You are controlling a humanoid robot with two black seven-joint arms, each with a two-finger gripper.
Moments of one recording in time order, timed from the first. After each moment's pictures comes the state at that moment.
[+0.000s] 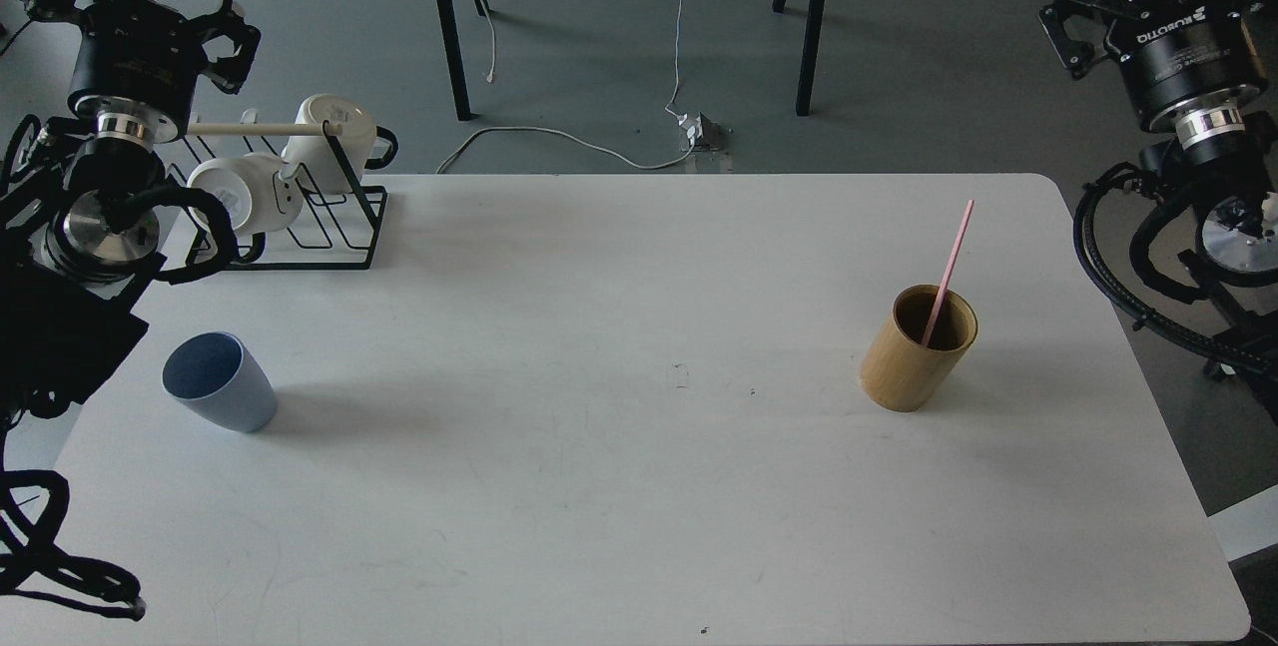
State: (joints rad) left arm -0.89 0.44 -0.69 -0.53 -0.31 -0.49 -0.41; right arm 0.76 -0.51 0.91 0.82 0.28 0.49 0.28
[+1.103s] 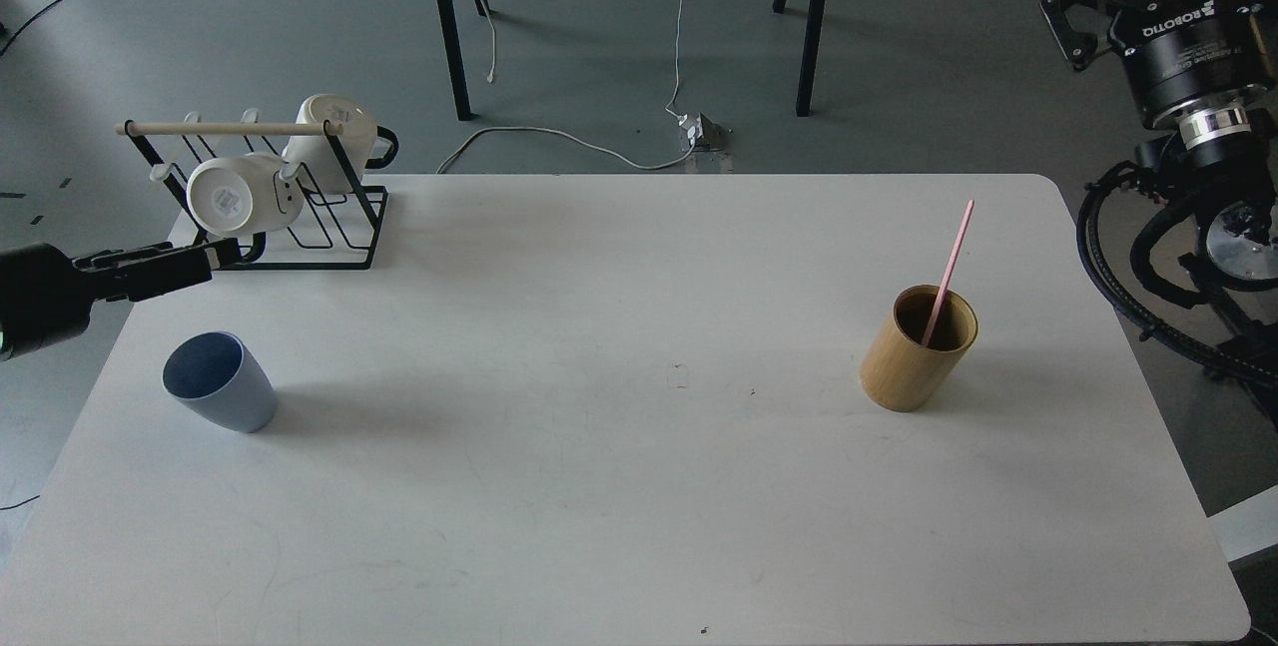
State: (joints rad) left arm -0.61 1.10 -0.45 -1.09 1.47 -0.18 -0.49; right arm 0.72 -0.52 0.97 0.92 0.28 0.49 0.28
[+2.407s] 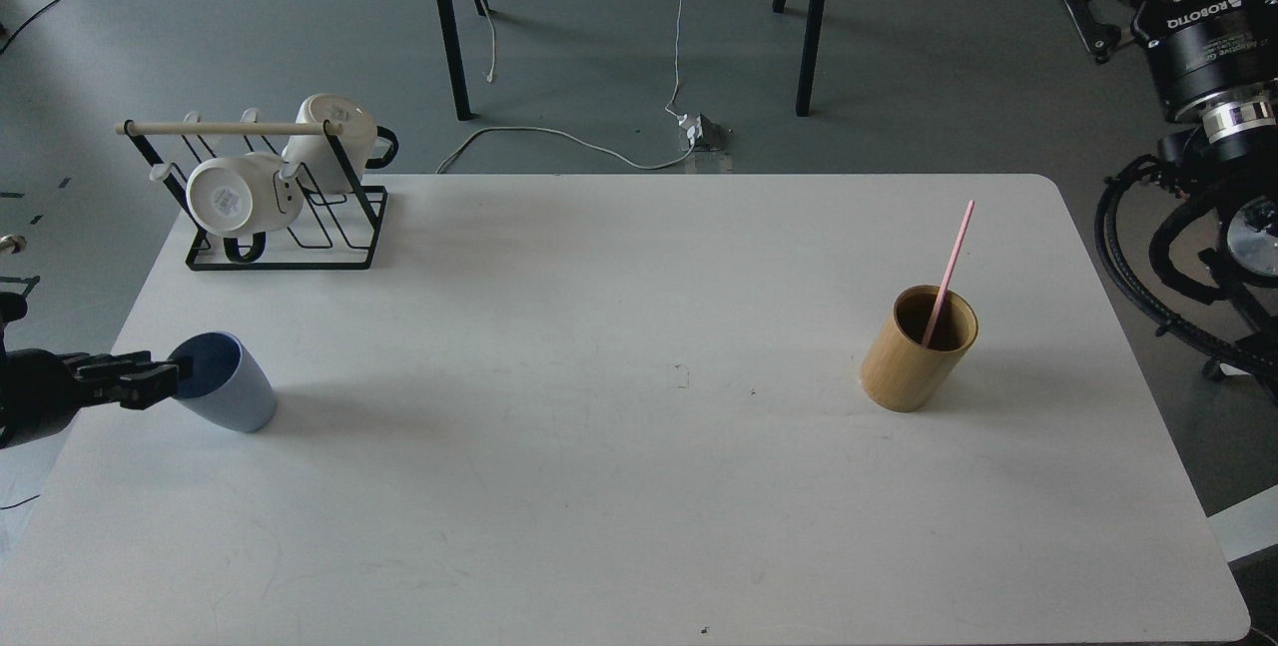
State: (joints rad) left arm -0.60 0.93 -0.25 -0.78 1.63 -0.11 -0.49; right arm 0.72 -0.54 0.98 0.91 0.27 0.49 0.29
